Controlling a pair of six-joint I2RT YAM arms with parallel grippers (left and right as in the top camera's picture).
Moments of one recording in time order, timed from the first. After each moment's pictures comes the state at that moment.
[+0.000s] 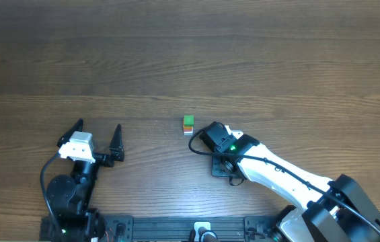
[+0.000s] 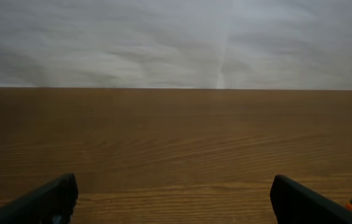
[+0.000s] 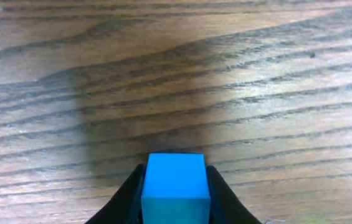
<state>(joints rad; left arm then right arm) -0.01 0.01 0.01 -0.06 0.15 -0.07 0.72 1.47 0.68 -0.73 0.04 0.77</state>
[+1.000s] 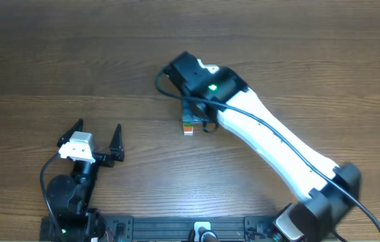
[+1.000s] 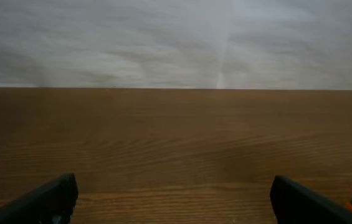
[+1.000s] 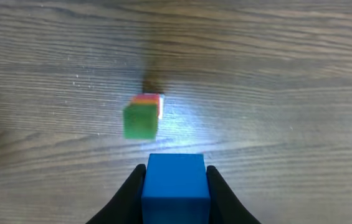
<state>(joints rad) -0.01 0.01 0.01 -0.06 0.15 -0.07 0.73 1.73 1.61 -1.24 0.14 0.68</state>
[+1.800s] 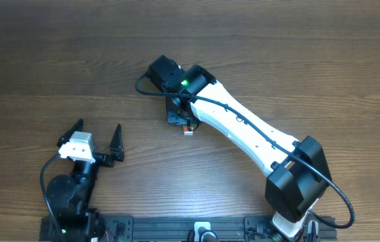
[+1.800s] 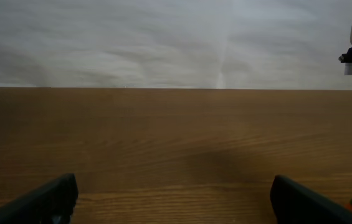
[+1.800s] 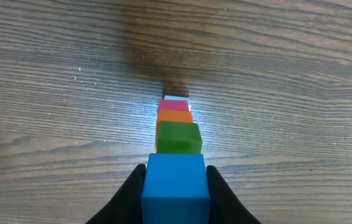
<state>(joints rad) -0.01 0.01 0.01 -0.06 0.15 -0.07 0.76 1.88 1.63 -1.19 0.10 0.67</state>
